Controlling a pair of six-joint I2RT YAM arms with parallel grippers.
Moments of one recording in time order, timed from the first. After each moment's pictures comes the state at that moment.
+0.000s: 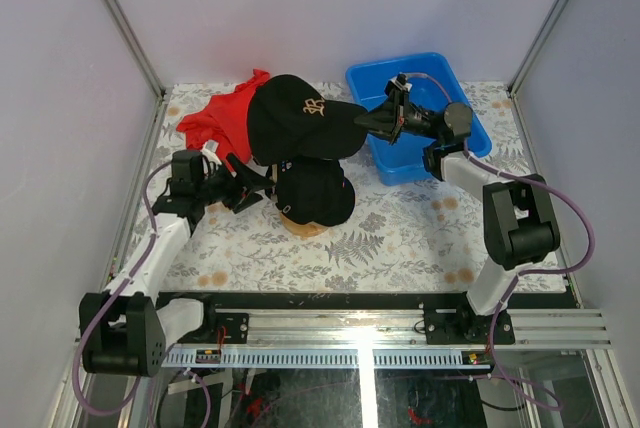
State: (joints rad) left arm -0.04 1.09 0.69 -0.23 0.64 -0.90; right arm 0.25 1.76 1.10 1.19 -1.15 2.06
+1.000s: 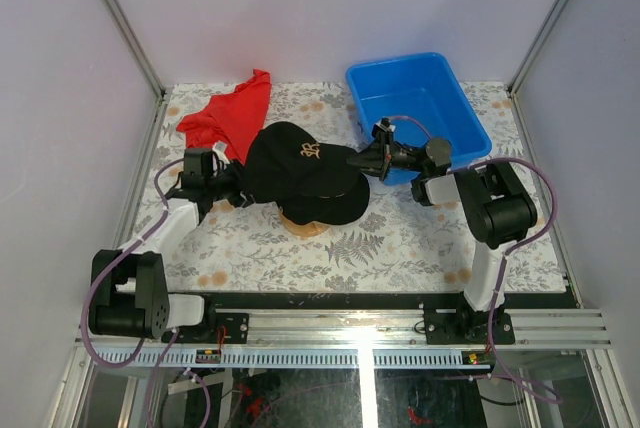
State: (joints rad) left arm -0.04 1.30 0.70 -0.13 0.61 -0.87; right arm 0.30 1.94 0.87 1.47 -1.18 2.08
